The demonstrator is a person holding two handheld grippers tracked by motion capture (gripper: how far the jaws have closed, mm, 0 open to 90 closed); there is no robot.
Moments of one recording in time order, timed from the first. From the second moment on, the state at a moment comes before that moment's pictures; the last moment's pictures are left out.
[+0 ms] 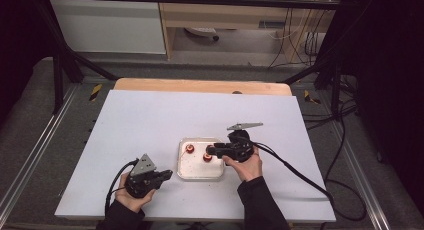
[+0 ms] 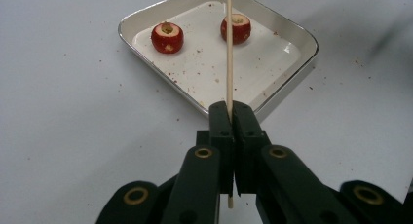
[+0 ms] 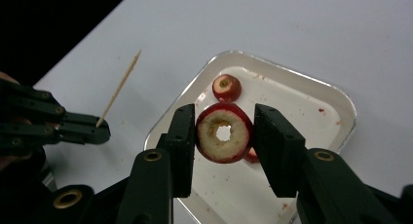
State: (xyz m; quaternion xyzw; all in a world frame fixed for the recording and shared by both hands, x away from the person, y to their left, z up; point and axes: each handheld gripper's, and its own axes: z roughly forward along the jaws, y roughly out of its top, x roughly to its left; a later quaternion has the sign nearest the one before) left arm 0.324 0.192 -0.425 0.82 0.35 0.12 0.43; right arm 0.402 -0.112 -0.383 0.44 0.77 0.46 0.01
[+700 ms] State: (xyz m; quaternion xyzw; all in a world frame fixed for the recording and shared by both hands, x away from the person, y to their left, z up) left arm 0.323 0.166 -0.422 0.79 0.39 0.13 0.46; right arm 0.403 -0.118 -0.378 0.45 0.65 0.61 0.01
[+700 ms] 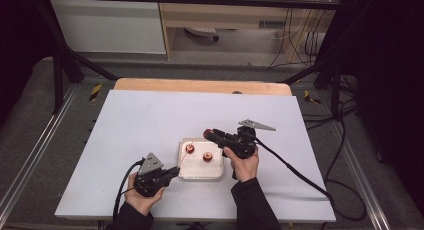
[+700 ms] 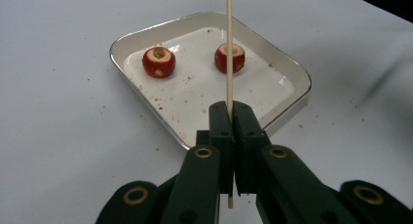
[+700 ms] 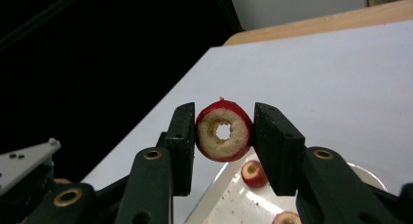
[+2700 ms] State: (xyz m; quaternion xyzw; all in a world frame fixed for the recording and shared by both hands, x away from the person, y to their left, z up) left arm 0.332 0.129 -0.409 0.75 0.42 0.12 0.51; right arm 0.397 -0.105 -0.389 0.44 0.60 0.67 0.00
